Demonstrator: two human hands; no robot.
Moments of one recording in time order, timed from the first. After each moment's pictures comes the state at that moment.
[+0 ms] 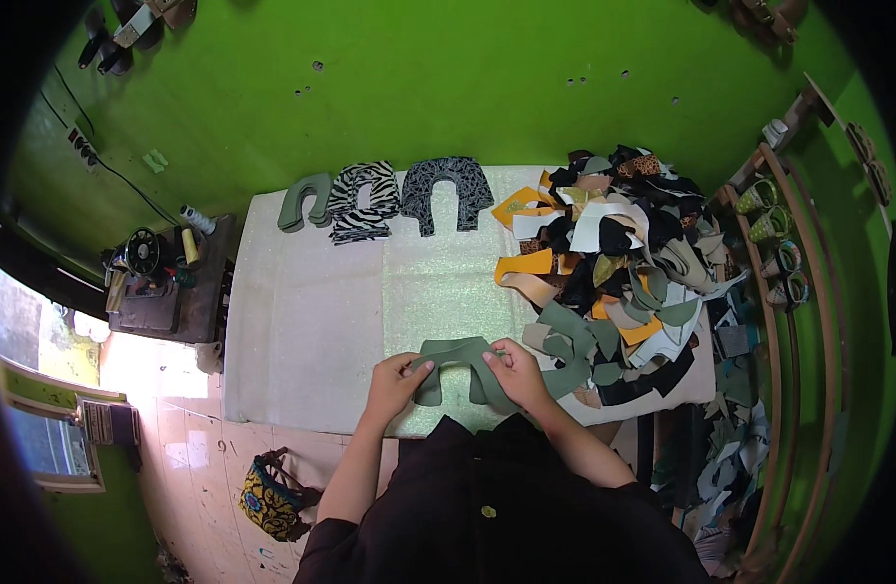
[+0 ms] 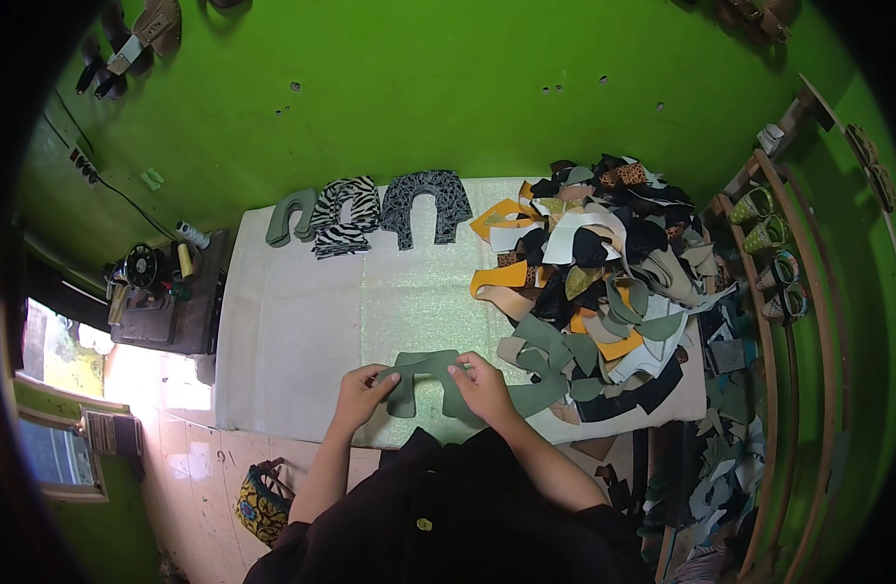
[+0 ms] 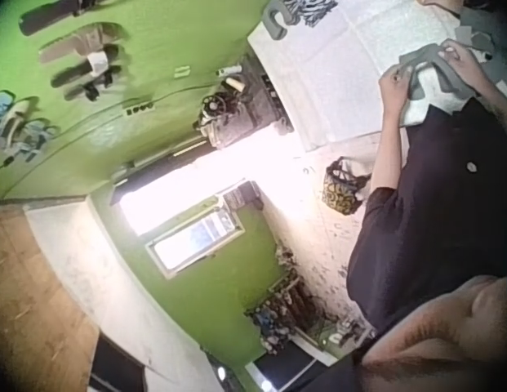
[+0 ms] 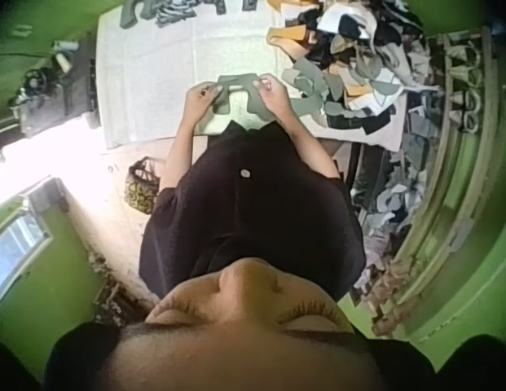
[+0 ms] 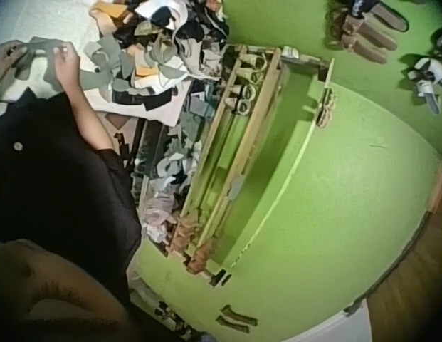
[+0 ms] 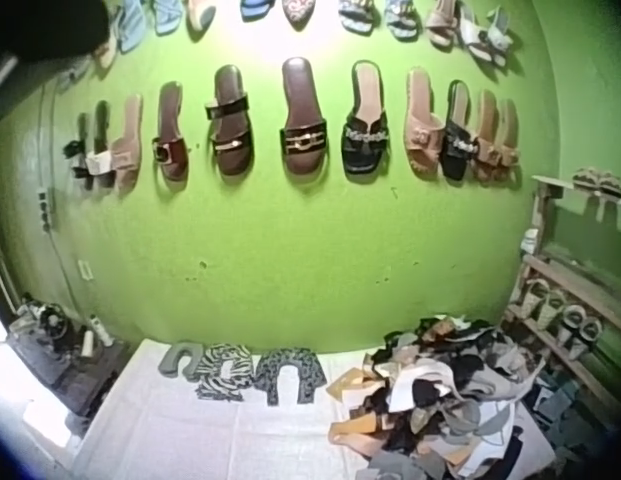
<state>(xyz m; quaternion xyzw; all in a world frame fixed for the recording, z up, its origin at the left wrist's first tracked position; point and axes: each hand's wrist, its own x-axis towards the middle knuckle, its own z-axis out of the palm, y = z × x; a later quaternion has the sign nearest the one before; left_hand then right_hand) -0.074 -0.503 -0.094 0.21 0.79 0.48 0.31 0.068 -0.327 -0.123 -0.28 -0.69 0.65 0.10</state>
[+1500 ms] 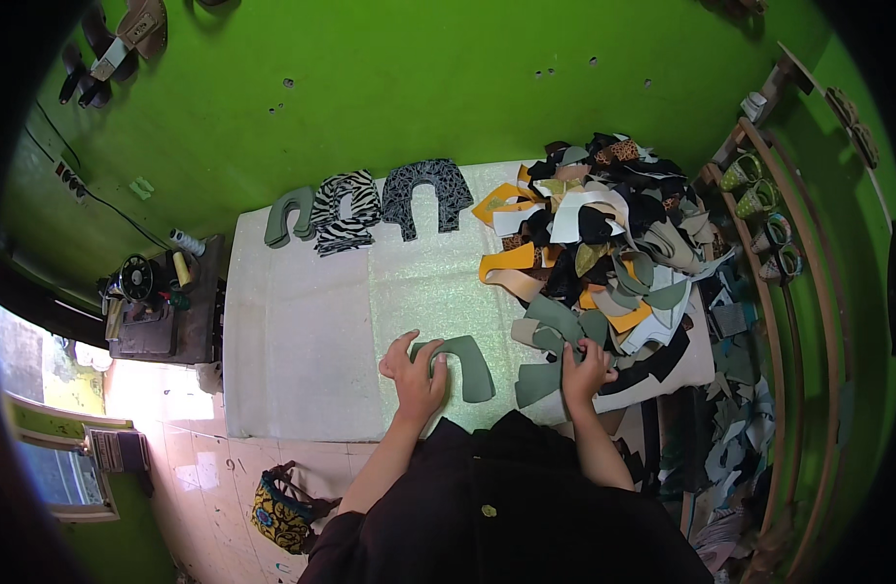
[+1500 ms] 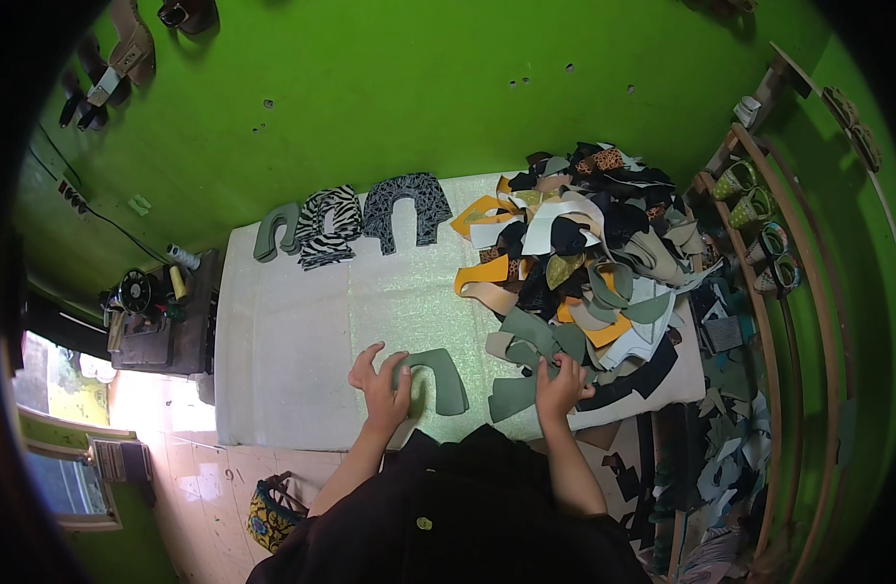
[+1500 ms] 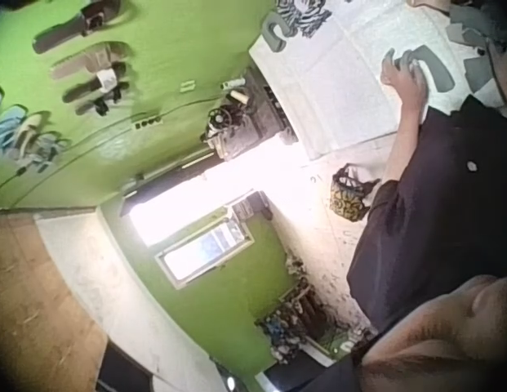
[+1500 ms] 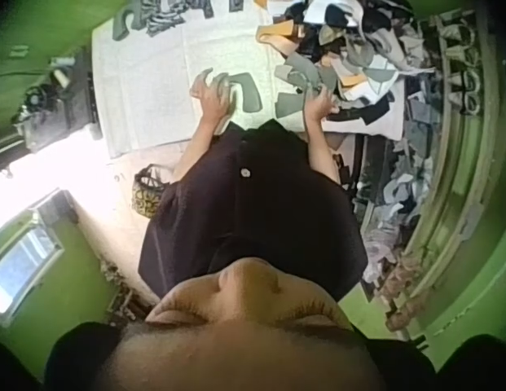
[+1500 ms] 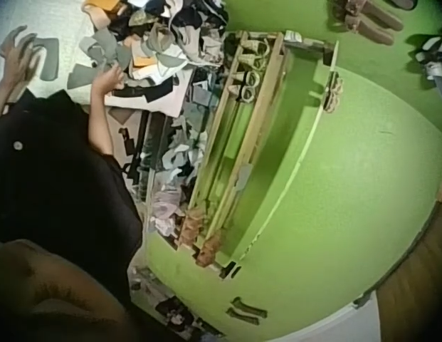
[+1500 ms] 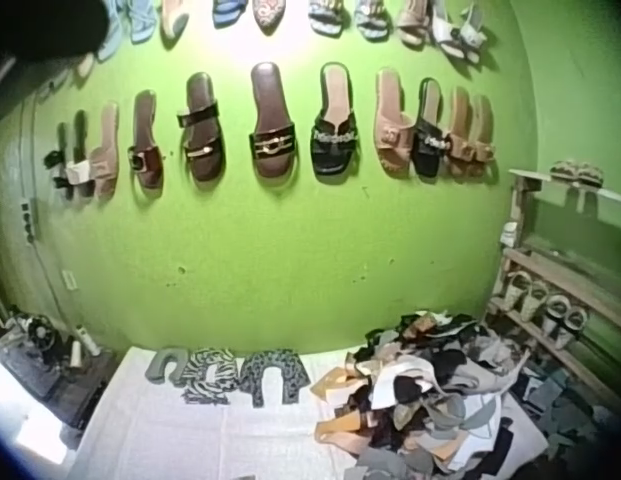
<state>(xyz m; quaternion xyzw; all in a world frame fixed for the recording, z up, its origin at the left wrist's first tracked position) -0.037 -0.459 -0.121 0.39 0.83 0.38 -0.11 0.156 -0.271 -0.180 -0.58 -0.77 0.10 0.26</state>
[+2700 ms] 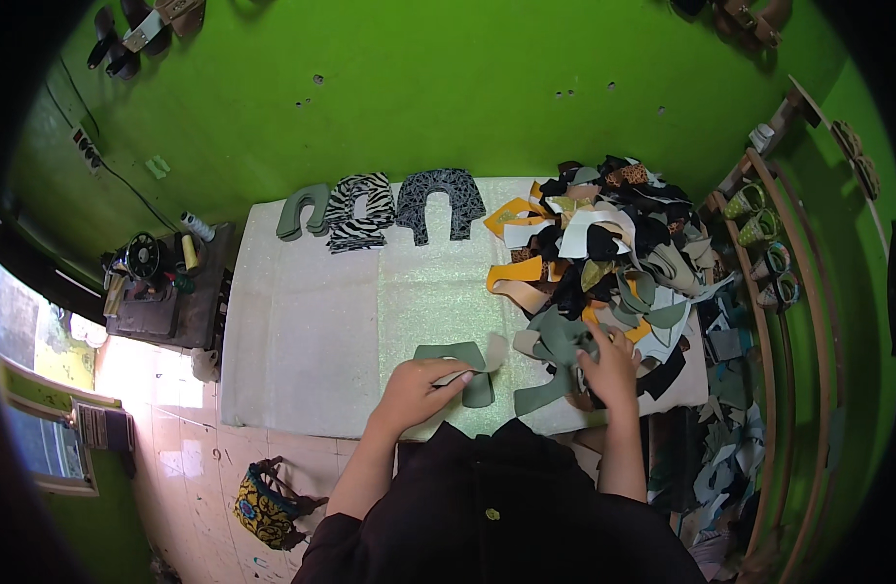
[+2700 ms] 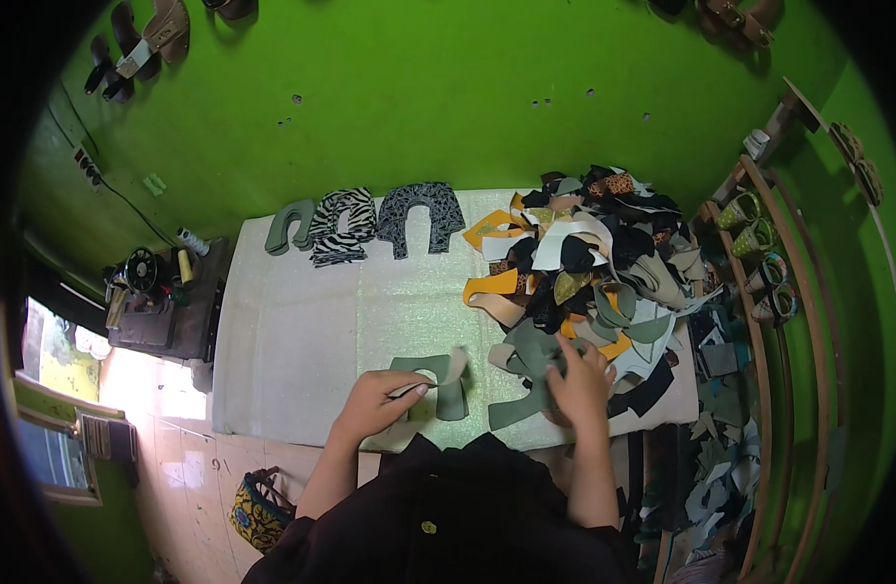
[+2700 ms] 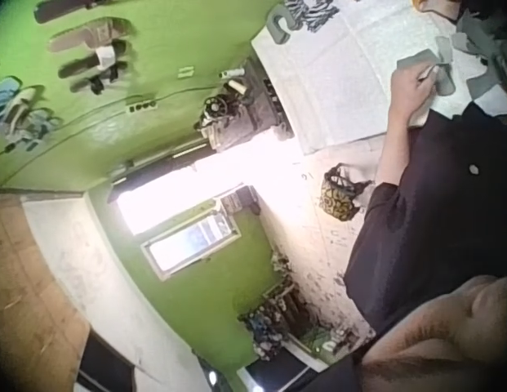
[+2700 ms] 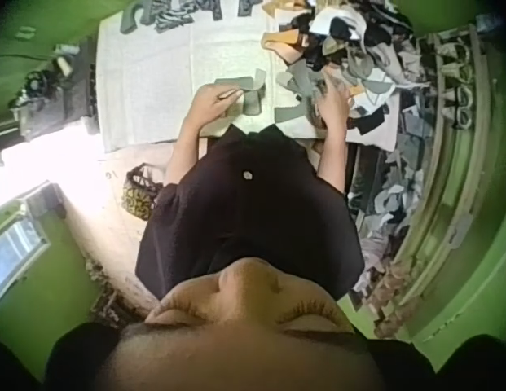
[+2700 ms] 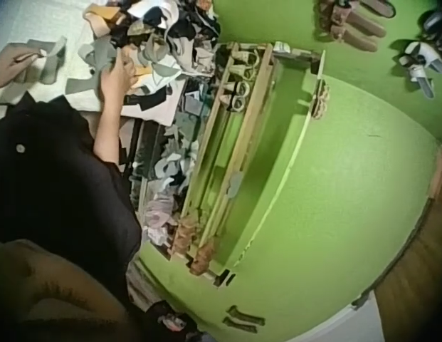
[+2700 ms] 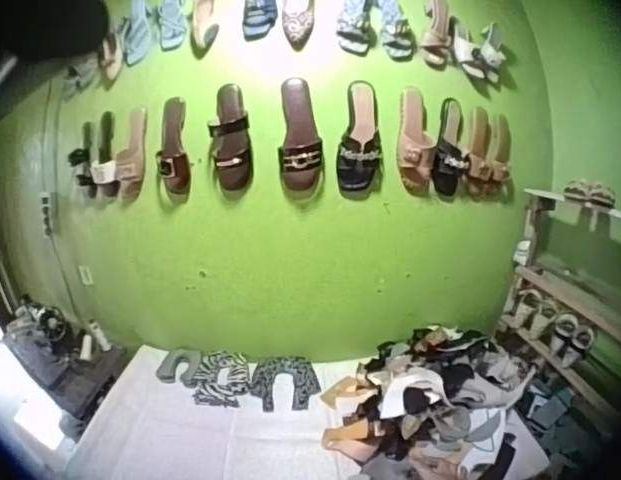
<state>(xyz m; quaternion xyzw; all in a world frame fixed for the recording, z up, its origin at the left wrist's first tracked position) -0.045 -0.470 -0.019 0.48 0.71 0.45 0.25 0.156 -0.250 -0.041 -0.43 -0.88 0.16 0.09</state>
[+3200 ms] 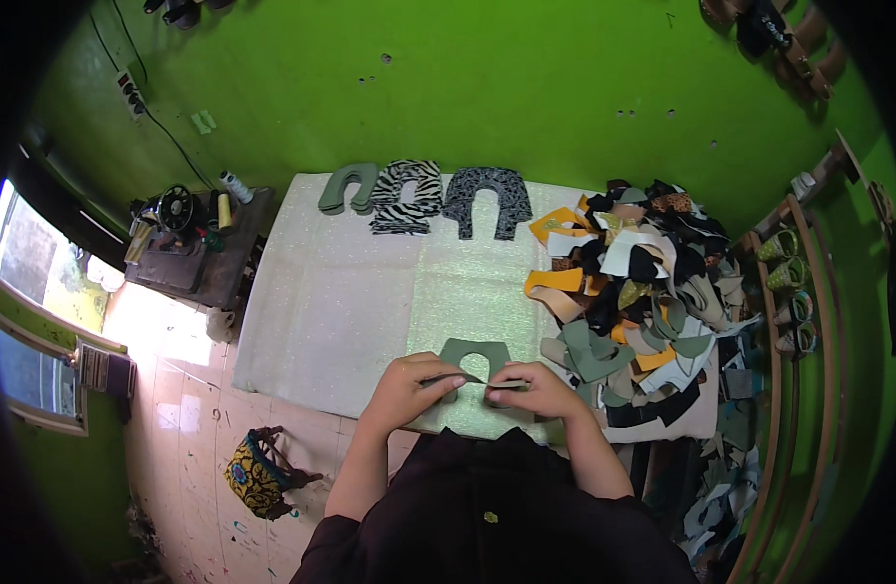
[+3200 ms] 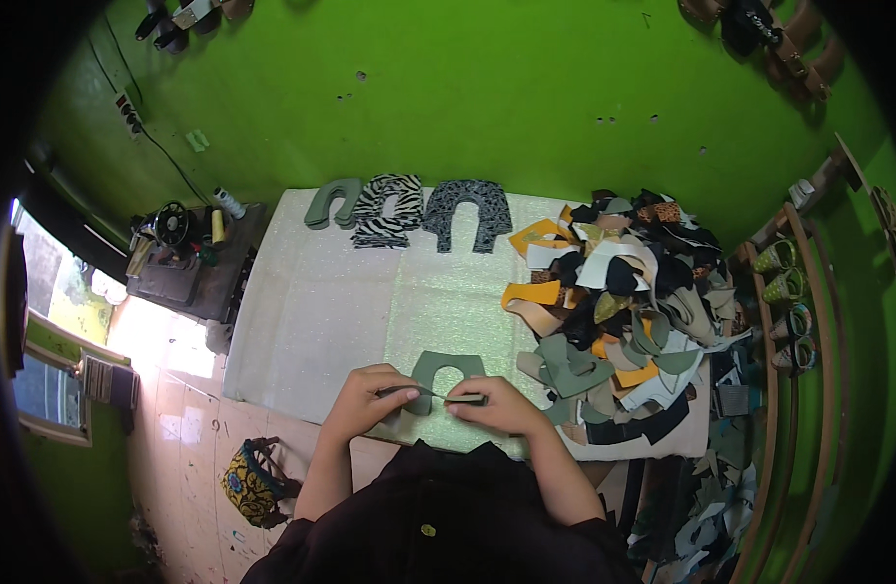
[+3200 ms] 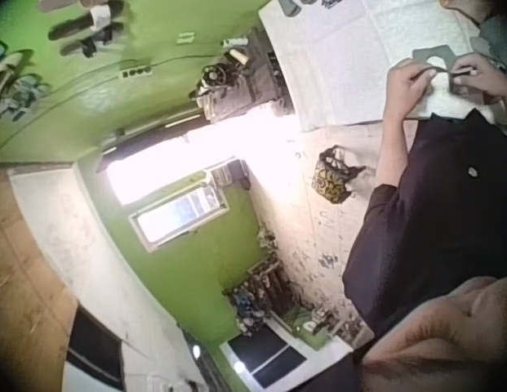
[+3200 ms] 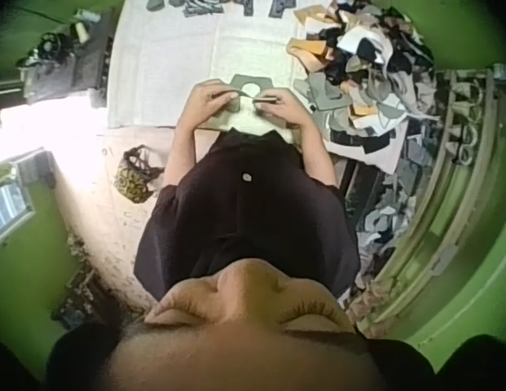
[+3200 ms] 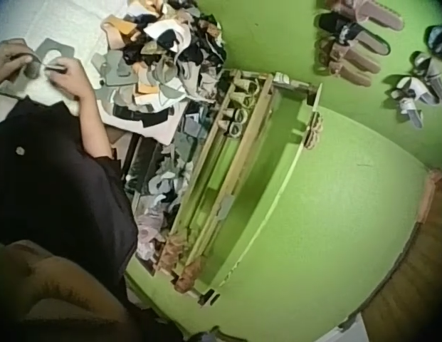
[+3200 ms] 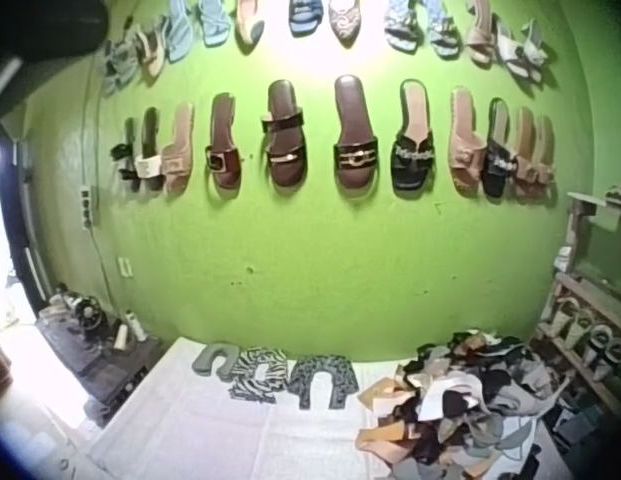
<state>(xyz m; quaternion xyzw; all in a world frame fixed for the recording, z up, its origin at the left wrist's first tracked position) -0.060 -0.517 -0.003 0.41 0.75 0.46 0.26 0.067 -0.315 -0.051 -0.01 -0.76 0.64 -0.08</state>
